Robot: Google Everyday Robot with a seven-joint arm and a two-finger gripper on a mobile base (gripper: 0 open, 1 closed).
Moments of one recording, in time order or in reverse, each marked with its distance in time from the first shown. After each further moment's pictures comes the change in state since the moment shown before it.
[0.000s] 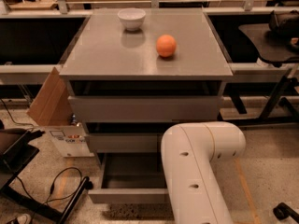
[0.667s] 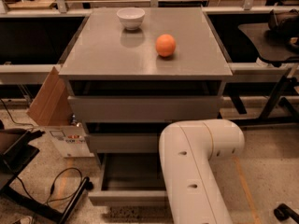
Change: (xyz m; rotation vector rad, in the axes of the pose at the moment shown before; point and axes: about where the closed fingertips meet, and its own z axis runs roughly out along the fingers) arm 0.004 0.010 -0.007 -0.007 0.019 0.025
